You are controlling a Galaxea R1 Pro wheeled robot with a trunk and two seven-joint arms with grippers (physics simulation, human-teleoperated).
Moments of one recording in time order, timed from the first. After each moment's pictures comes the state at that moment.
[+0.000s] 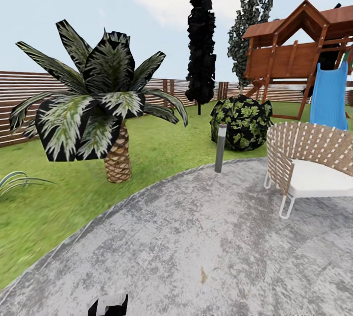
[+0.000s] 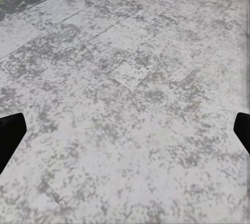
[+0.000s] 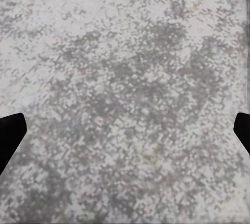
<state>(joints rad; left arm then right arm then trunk) -0.25 -0.01 0.01 -0.36 0.06 -0.43 0.00 0.00 0.00 -0.03 -0.64 -0.01 -0.03 0.00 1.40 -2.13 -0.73</state>
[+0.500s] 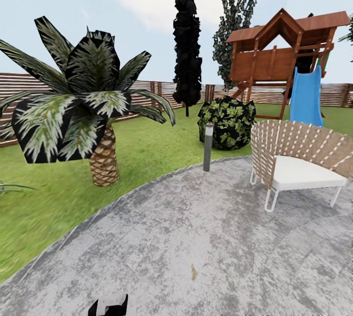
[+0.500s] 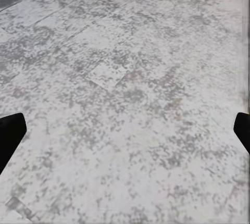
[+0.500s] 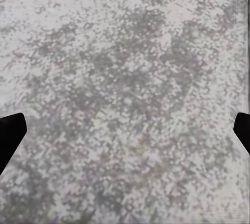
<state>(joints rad) -0.25 -0.01 0.01 -0.36 0.06 -0.43 0.00 0.00 0.00 -0.03 -0.64 -0.01 -0.03 0.00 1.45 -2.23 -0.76</state>
